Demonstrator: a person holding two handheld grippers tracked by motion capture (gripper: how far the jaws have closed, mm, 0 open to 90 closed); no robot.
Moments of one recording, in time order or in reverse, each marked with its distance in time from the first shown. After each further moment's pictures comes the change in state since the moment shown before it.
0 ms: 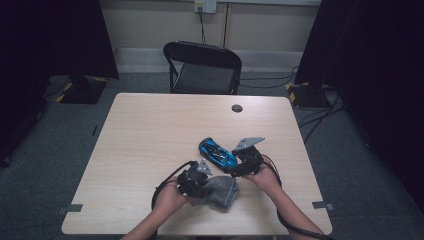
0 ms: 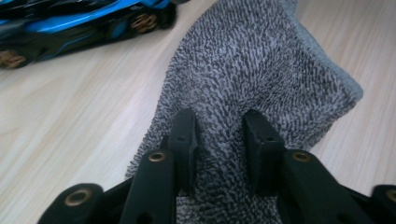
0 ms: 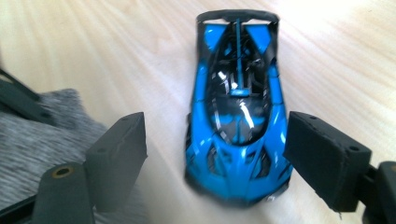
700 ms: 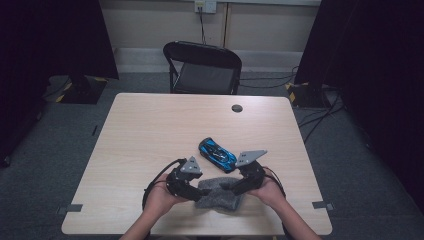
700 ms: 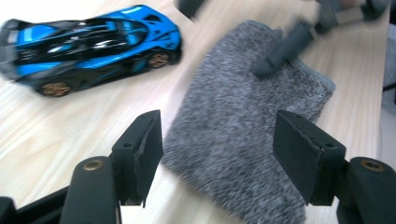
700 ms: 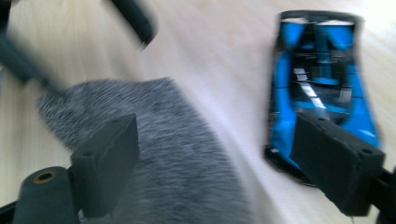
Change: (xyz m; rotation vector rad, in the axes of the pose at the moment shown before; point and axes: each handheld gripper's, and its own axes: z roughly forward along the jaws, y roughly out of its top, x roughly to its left) left arm 0.009 -0.018 -0.038 -0.183 0.002 0.015; right arm 0.038 -0.015 -0.017 -0.016 0.133 -0.101
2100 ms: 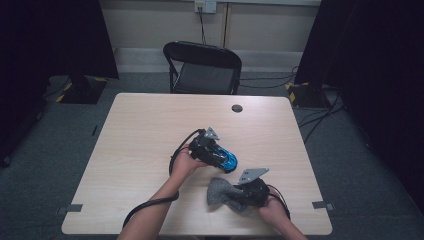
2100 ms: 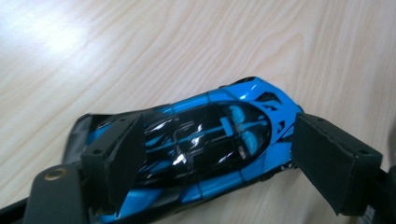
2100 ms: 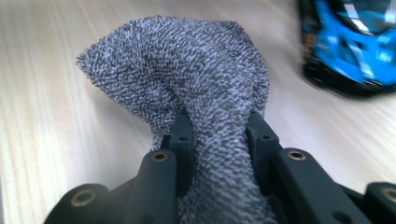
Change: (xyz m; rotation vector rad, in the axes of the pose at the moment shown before) left arm 0.080 0.065 0.088 0.025 0.068 -0.003; right arm 0.031 -0.036 -0.007 0.094 -0.069 0.057
